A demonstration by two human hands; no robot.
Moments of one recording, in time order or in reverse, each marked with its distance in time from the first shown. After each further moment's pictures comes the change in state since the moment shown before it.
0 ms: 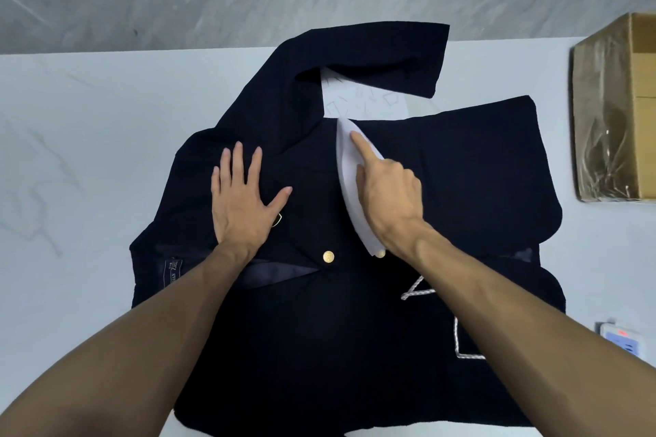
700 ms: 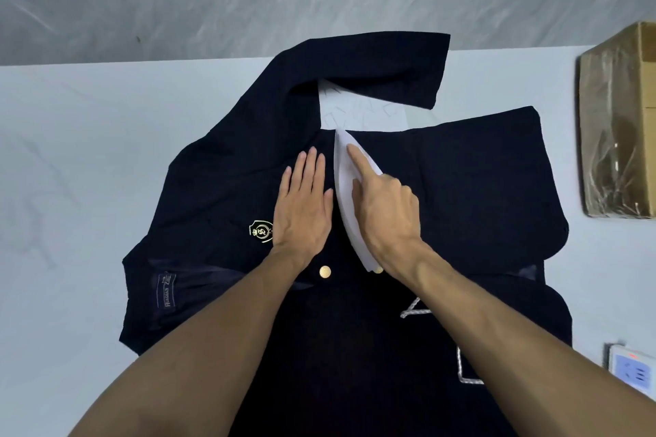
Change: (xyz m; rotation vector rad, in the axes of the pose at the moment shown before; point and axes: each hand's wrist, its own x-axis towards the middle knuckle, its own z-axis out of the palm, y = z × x) left_hand 0.008 0.093 0.018 0.104 -0.039 0.194; right_hand 0.003 0.000 0.002 0.062 -0.003 -0.010
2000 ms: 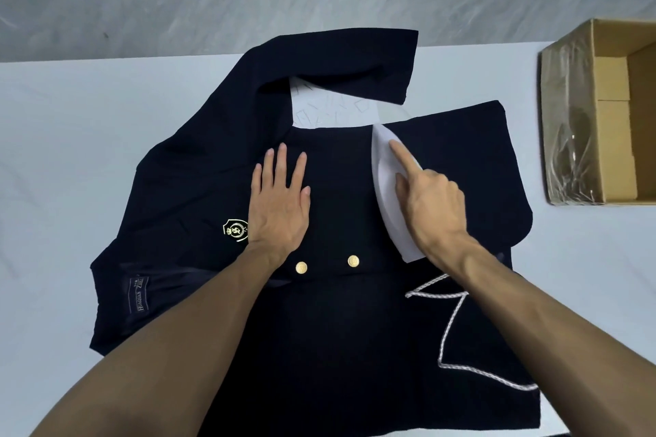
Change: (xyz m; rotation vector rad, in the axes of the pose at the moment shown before) left_hand -0.001 0.000 0.000 0.043 0.003 -0.006; right_hand -0.007 0.085 -0.037 -0.089 0.044 0.093
